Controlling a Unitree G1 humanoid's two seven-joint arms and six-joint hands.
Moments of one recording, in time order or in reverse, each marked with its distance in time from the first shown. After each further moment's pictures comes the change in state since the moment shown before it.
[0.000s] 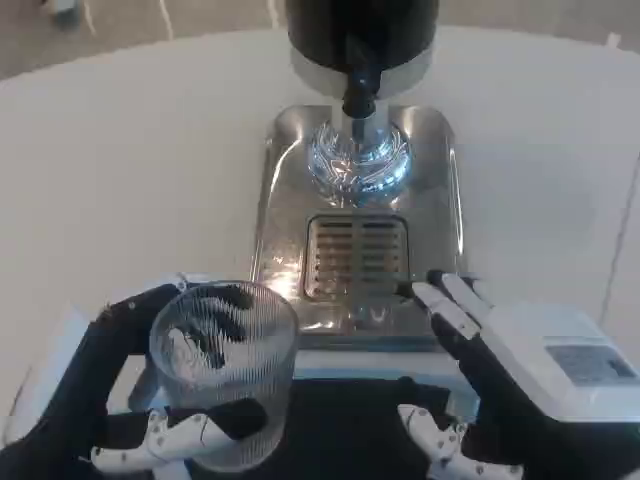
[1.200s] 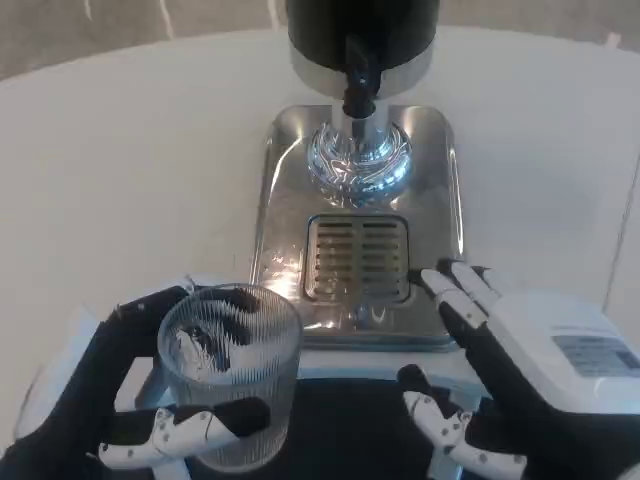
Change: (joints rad) left arm -0.029 0.005 -0.013 0.046 -0.006 -0.002 -0.018; right arm -0.015 0.066 -0.009 -0.016 -0.073 -0.026 0.037
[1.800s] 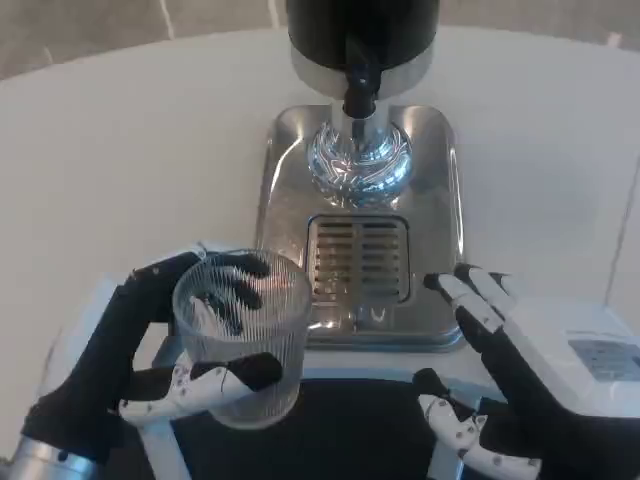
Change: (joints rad) left arm -0.142 -0.027 -0.017 0.095 0.033 0.021 0.017; right arm 0.015 0.018 -0.034 -0.017 -0.008 -0.010 0.030
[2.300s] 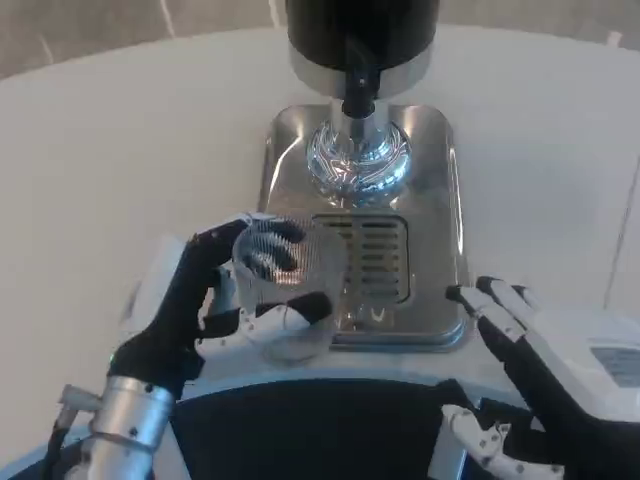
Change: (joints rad) left arm -0.324 -0.072 -0.097 0.442 0.209 -0.021 0.241; right arm 0.003 0.010 -0.093 -0.016 0.032 -0.039 0.065
